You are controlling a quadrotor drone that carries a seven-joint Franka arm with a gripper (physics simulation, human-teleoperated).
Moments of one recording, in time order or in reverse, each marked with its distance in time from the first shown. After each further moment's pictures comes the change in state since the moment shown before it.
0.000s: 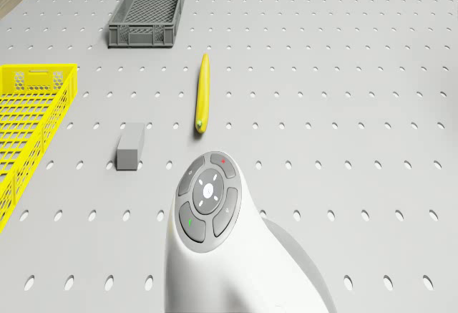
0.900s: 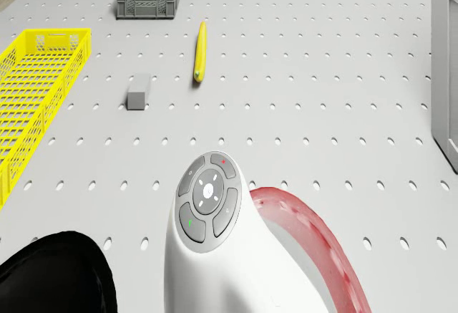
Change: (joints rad) arm 0.001 0.001 0.000 0.000 -0.001 -0.001 -0.001
